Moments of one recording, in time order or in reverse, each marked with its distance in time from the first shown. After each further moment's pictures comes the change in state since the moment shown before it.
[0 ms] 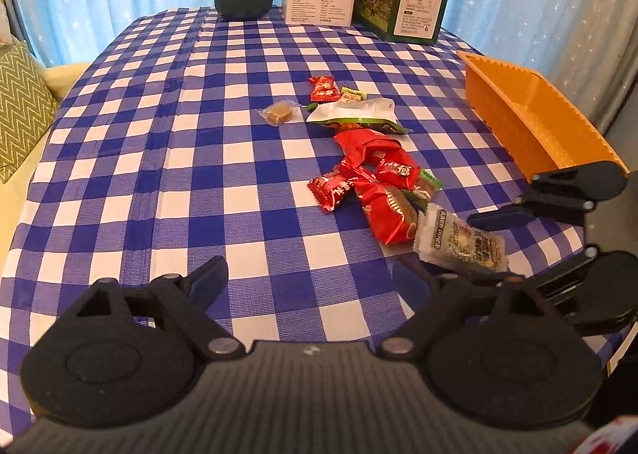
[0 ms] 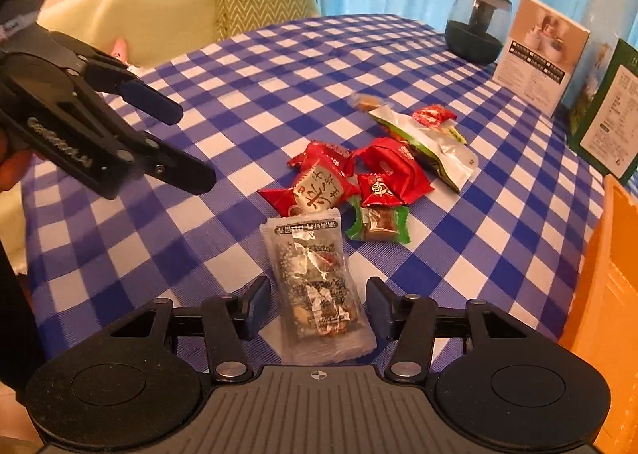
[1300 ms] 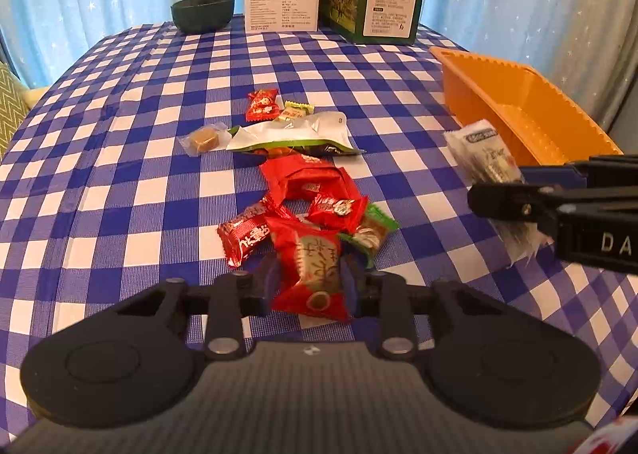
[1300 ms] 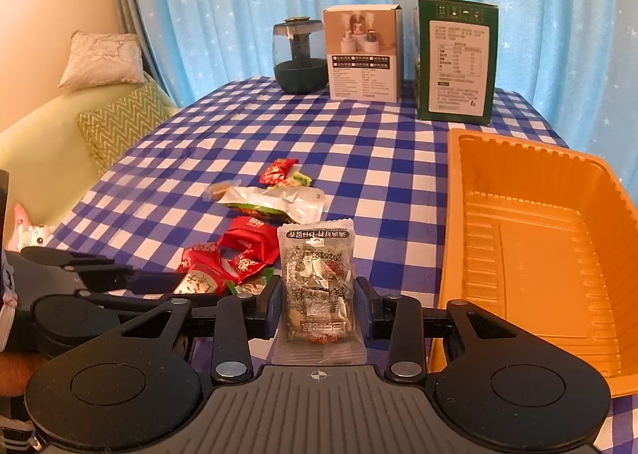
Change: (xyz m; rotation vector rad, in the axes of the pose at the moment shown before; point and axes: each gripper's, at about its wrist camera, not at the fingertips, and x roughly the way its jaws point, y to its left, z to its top) left arm 0.053 -0.061 0.022 0.039 -0.033 0.010; right arm -0.057 -0.051 0.001 0.485 -0.196 -0.224
